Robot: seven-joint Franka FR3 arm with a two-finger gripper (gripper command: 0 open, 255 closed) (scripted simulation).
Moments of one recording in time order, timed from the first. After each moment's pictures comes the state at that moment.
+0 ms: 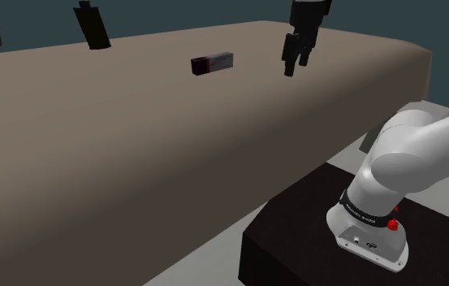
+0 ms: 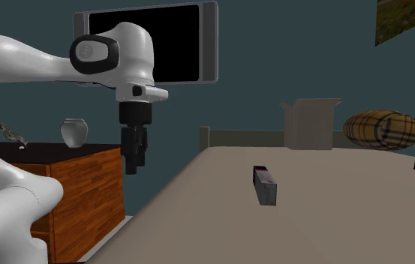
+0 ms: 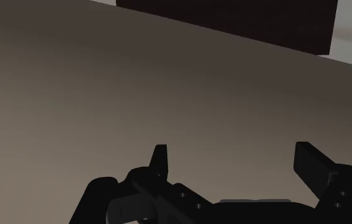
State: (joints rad) arm 0.00 -0.80 -0.03 -2.37 -0.07 1.57 -0.06
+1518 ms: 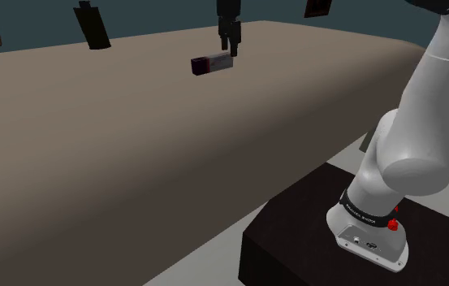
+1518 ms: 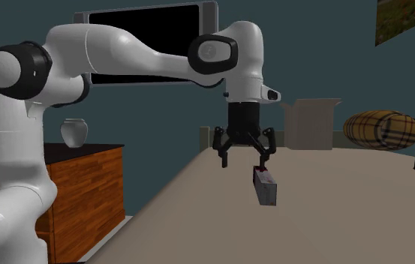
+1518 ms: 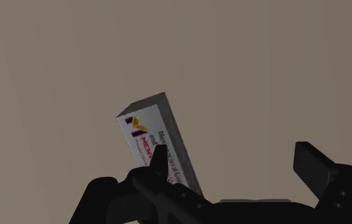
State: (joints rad) arm 0.20 0.03 -0.28 -1.63 -0.01 1.64 -1.12
